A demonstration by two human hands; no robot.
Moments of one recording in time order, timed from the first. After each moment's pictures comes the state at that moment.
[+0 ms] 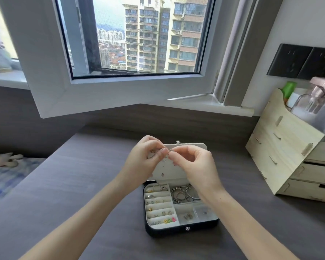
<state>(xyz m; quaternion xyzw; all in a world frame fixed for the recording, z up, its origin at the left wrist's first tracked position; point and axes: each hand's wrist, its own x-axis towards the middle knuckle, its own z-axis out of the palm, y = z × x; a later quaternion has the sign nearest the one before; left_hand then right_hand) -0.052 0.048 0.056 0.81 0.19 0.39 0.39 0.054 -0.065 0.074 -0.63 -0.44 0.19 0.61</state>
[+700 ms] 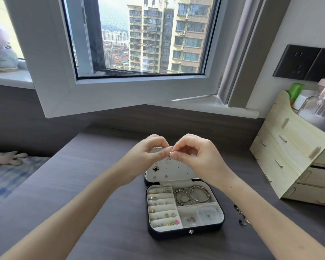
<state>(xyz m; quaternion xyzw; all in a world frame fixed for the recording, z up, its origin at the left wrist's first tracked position) -0.063 0.057 0.077 0.80 0.16 0.26 0.51 0.081 -0.052 0.089 -0.60 -0.62 0.13 0.49</state>
